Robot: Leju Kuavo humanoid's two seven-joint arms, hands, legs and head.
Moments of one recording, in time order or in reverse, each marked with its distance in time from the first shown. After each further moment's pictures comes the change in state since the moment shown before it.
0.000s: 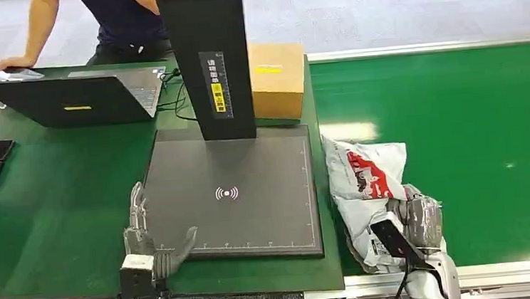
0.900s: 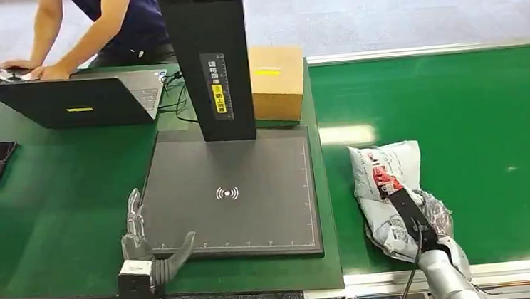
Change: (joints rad) left arm 0.031 0.008 -0.010 -0.010 0.019 0.032 0.000; right arm -0.340 -0.143 -0.181 0.739 0.108 0.110 0.248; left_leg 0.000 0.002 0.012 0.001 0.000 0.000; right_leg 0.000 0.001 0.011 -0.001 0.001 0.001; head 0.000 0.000
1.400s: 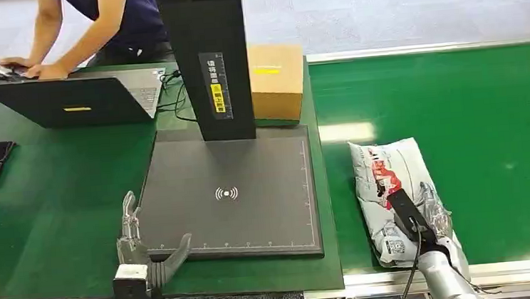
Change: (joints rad) left arm 0.015 0.010 -0.004 -0.027 0.009 0.010 0.000; right arm 0.020 0.000 0.039 -0.047 -0.011 0.034 0.060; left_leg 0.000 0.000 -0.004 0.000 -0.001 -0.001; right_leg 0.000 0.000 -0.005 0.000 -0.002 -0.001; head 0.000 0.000
